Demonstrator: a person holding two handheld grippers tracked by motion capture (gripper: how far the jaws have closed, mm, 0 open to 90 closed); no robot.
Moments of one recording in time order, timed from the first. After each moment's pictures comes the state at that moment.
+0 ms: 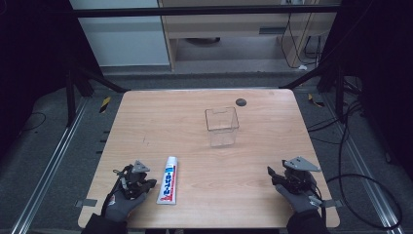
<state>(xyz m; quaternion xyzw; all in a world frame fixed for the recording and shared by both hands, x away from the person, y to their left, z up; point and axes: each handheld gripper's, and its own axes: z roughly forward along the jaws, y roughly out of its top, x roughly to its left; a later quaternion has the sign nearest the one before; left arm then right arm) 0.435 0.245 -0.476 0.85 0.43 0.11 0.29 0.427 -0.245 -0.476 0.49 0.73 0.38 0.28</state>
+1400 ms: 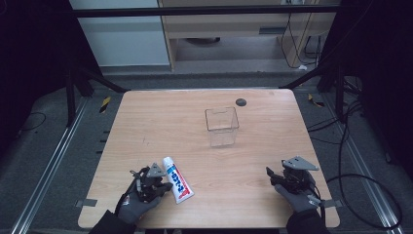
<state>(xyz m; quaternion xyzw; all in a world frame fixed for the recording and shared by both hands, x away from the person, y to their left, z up) 0.433 0.205 -0.477 0.87 0.36 0.09 0.31 0.431 -0.244 -0.480 0.49 0.74 0.37 0.27</state>
